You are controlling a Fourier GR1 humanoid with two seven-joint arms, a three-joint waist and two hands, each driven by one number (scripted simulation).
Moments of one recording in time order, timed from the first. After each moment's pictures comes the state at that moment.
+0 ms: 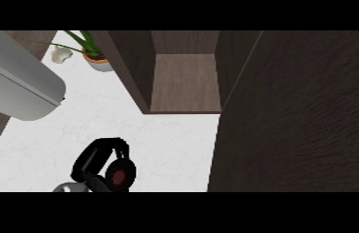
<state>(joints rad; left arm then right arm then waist) -0.07 0.13 -0.01 -1.04 -0.03 -0.55 -0.61 -0.11 -0.10 0.15 -2.49 -0.04 0.00 0.68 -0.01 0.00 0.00</state>
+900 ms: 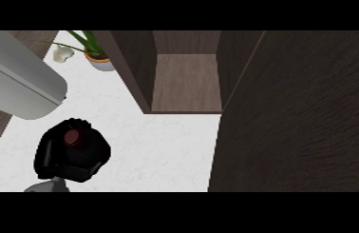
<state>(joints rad) -0.04 0.11 0.20 -1.28 0.14 -0.31 -0.58 -0.09 -0.09 0.14 -2.49 -0.04 0.02 0.67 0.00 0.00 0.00</state>
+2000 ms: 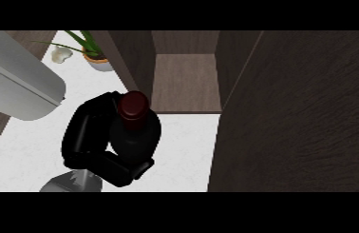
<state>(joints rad) -0.13 0.00 -0.17 -1.81 0.18 0.00 0.00 -0.07 -0.07 0.15 -2.49 -0.04 0.02 0.65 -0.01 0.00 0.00</state>
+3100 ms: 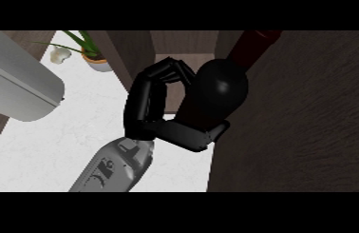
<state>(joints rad) -0.52 0.00 -0.43 -1.62 0.16 0.52 0.07 -0.04 -0.07 0.11 -2.49 -0.06 0.08 0.62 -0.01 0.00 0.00</state>
